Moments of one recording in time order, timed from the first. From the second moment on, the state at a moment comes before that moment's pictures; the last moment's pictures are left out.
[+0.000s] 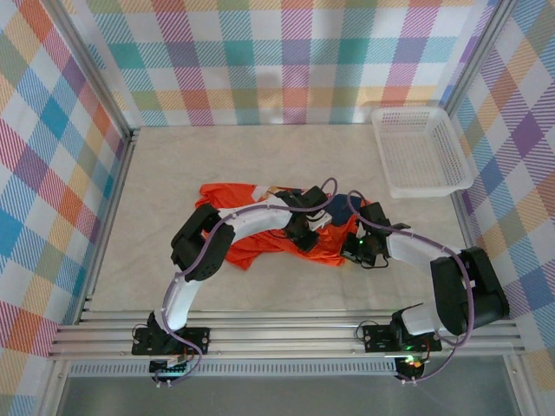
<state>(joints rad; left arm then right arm) -0.88 2.14 1.62 -0.78 0.10 -0.06 0.32 1.40 0.60 -0.41 -0.29 0.65</state>
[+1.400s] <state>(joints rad) -0.69 1.86 1.55 -0.68 0.20 -0.45 0.37 1.21 0.76 -0.60 -0.28 0.65</state>
